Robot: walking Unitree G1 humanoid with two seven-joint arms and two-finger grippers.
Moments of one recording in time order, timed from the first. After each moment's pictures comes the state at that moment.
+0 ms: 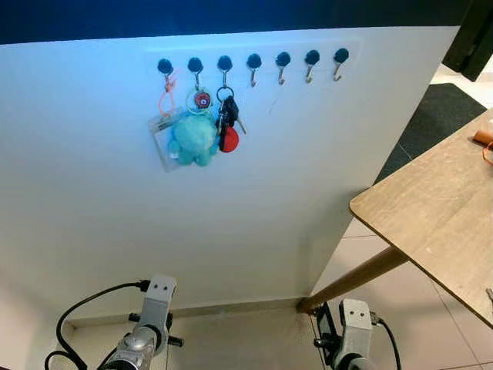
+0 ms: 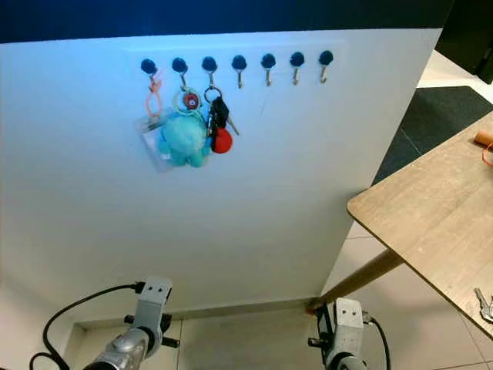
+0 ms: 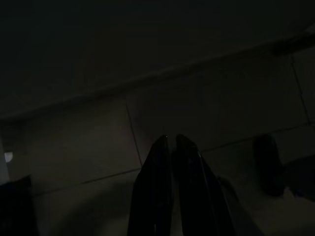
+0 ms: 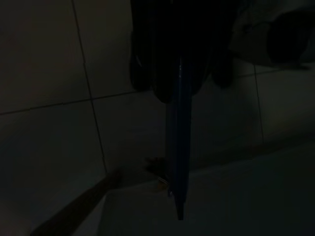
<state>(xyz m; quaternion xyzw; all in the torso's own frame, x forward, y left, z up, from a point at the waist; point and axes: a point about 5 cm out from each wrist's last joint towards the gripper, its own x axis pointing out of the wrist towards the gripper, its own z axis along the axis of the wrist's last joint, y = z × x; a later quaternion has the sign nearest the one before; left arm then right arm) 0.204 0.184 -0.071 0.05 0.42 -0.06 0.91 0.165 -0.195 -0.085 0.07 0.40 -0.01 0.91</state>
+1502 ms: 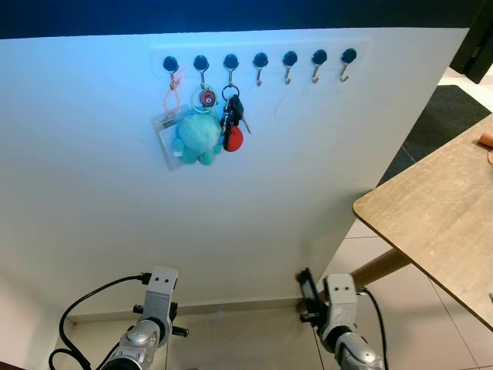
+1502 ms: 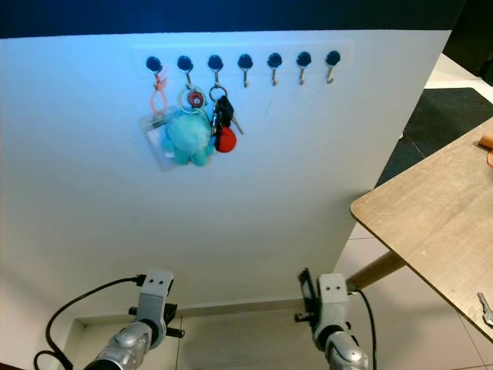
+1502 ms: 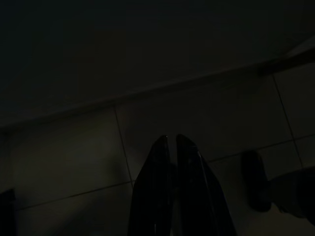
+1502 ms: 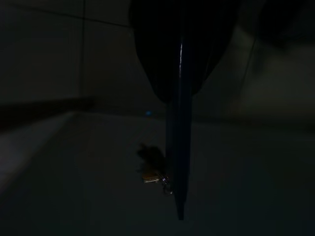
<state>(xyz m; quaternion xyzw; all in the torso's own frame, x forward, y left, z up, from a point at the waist) 0.211 0.175 -0.066 0.03 0.39 -0.07 0.92 0.202 -0.161 -0.060 0.01 0.29 0.14 0.95</state>
